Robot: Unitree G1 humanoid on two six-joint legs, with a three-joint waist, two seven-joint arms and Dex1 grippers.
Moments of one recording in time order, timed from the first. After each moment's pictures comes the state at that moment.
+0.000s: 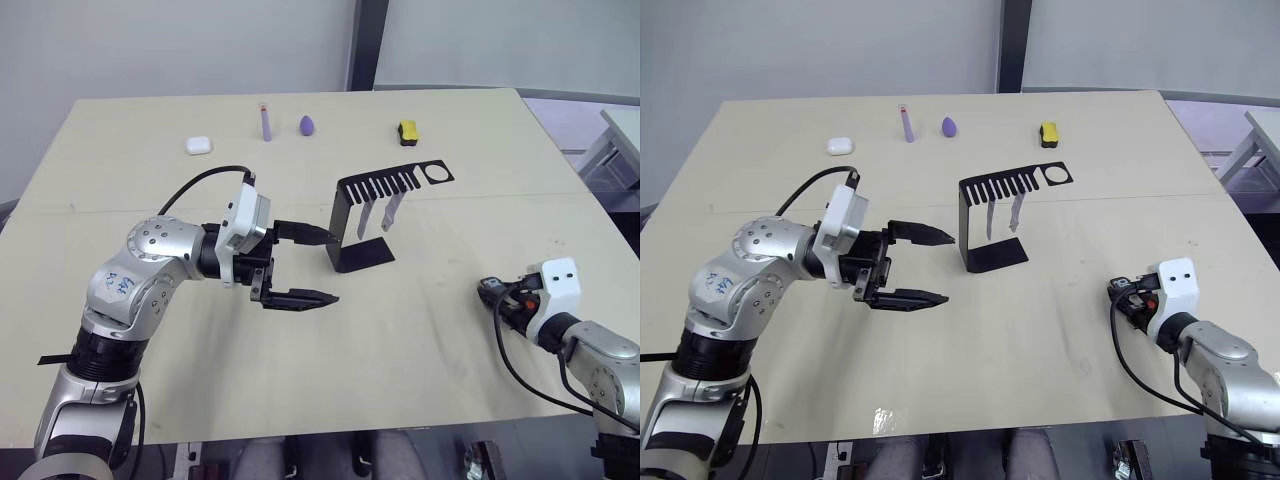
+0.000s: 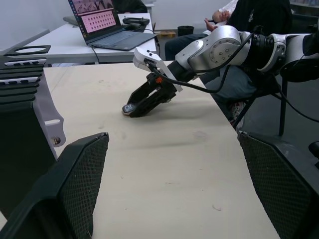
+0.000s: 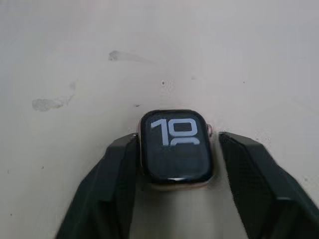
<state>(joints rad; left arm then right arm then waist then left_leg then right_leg) -0.61 0.64 -0.07 -0.26 -0.62 0.54 -1.11 -0.04 -0.64 -0.35 -0.20 0.38 0.69 0.50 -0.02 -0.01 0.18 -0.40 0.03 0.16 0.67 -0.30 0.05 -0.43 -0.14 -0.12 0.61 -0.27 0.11</state>
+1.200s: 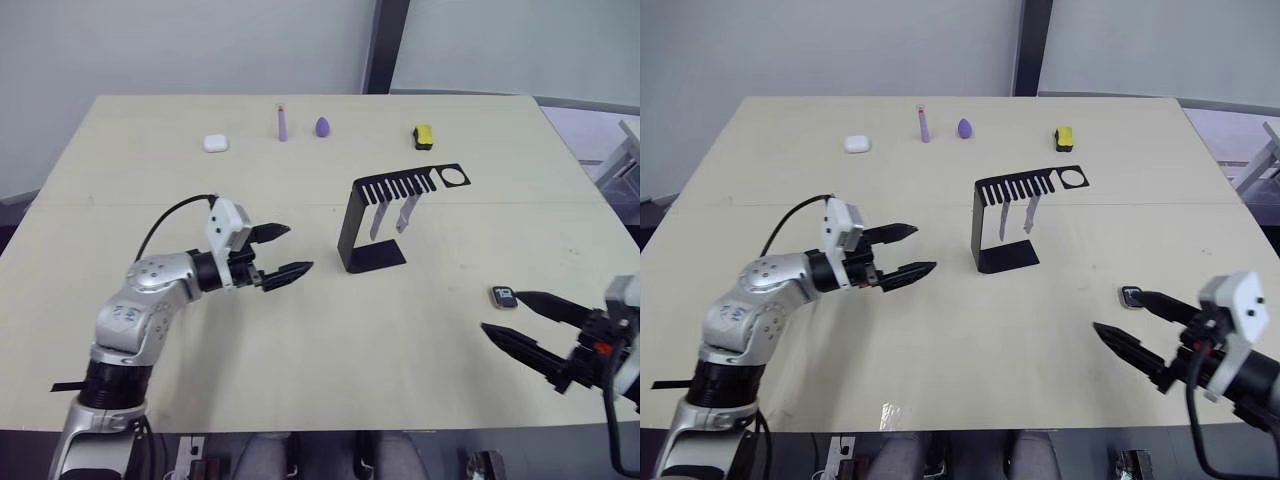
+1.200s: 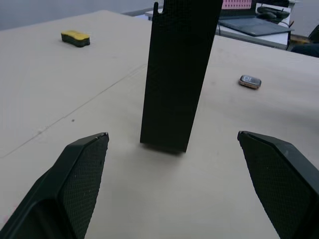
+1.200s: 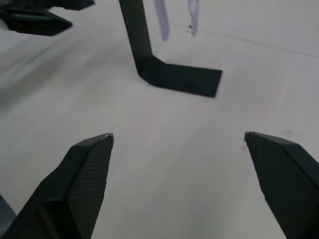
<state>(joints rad) -0.47 0.49 -0.03 -0.20 -0.45 0.56 -0.73 0.25 -0.79 -0.71 -0.80 0.99 0.89 0.65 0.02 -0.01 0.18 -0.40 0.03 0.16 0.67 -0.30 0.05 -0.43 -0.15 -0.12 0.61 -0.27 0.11</state>
